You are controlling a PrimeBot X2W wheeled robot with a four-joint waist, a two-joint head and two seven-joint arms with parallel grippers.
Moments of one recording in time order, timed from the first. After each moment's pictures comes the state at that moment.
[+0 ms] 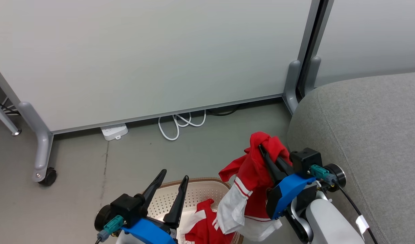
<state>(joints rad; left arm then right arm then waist) -0.24 0.16 -0.52 0.35 -0.44 -0.07 -0.26 -0.38 -0.05 0.29 0.54 0.12 0.13 -0.09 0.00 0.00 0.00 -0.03</state>
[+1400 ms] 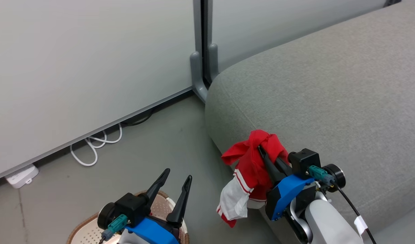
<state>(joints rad) -0.23 0.11 -0.46 0.38 -0.36 -0.13 -0.26 -0.38 -0.05 0.30 0.53 0.11 0.13 -0.09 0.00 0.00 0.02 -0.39</state>
